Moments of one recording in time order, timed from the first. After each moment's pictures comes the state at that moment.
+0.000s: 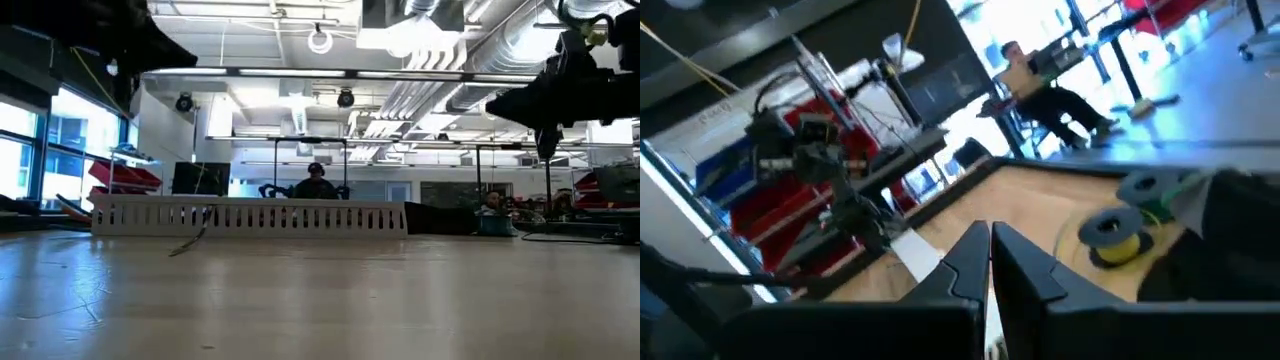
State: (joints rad) left arm -0.05 0.50 0.34 0.02 -0.40 -0.64; right arm -0.47 0.01 0.01 0.03 -0.13 0.56
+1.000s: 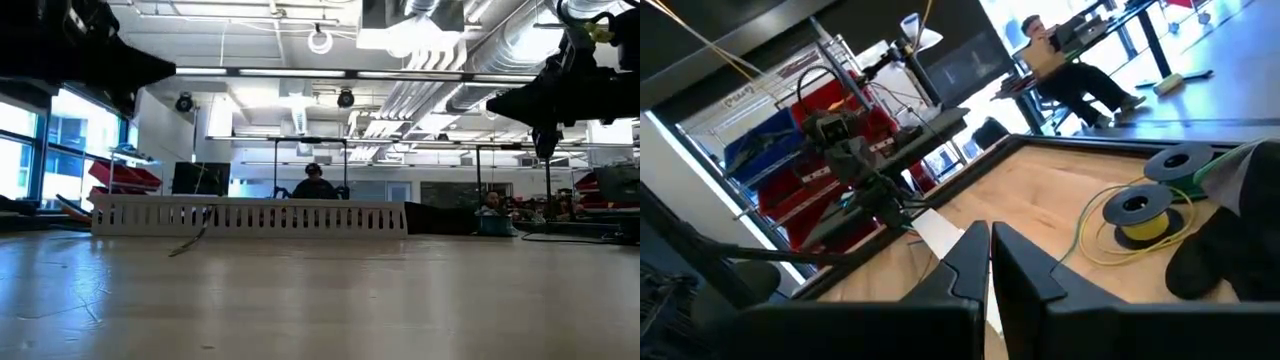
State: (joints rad) left arm 0.01 0.21 0.06 0.16 -0.16 -0.18; right arm -0.47 0.02 0.01 0.03 -0.17 0.56
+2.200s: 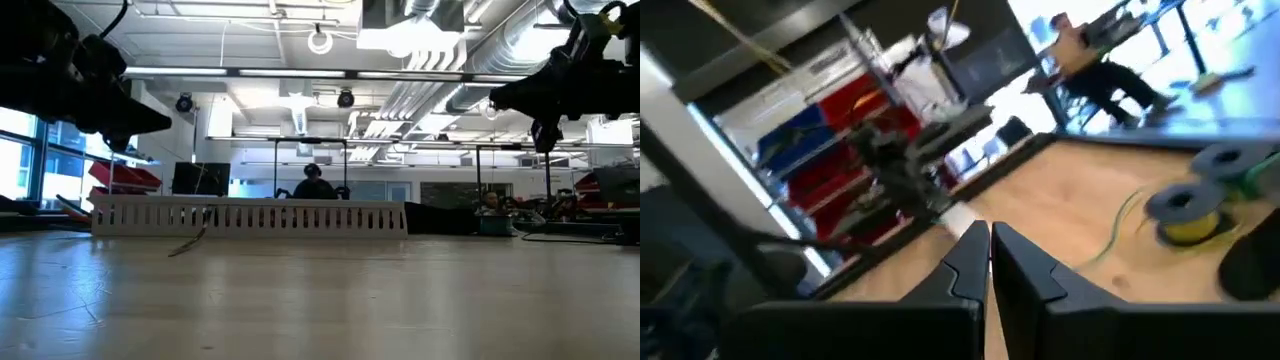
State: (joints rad) left arm 0.01 0.22 0.01 0.03 -0.19 -0.21; right arm -0.20 0.00 0.01 0.03 -0.04 0.56
